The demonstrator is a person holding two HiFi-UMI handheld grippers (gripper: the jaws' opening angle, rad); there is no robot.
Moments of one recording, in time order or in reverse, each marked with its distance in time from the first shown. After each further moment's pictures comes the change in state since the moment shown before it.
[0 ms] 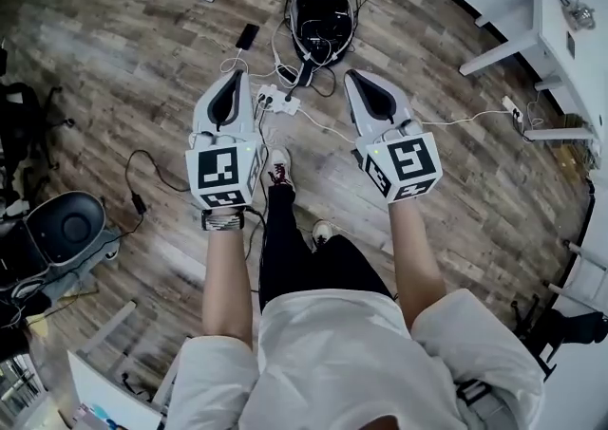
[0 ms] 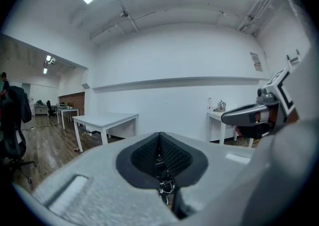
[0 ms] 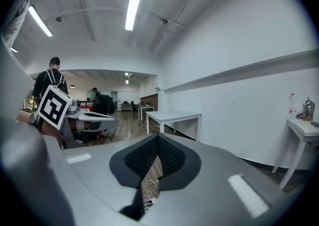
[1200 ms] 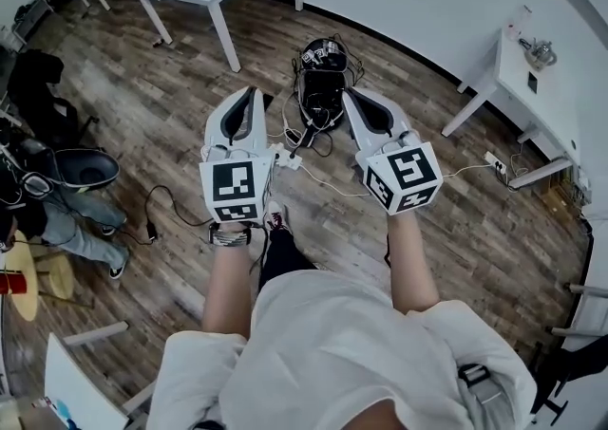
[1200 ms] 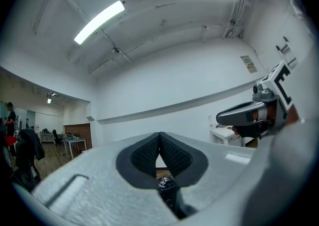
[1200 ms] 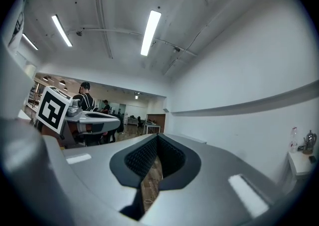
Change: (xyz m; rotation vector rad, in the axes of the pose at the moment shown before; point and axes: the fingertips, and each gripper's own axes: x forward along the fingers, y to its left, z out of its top) left arm -0.173 -0.089 0.221 0.159 -0.224 0.087; right arm -0.180 0.059 0.205 -0.114 -0.208 0.071
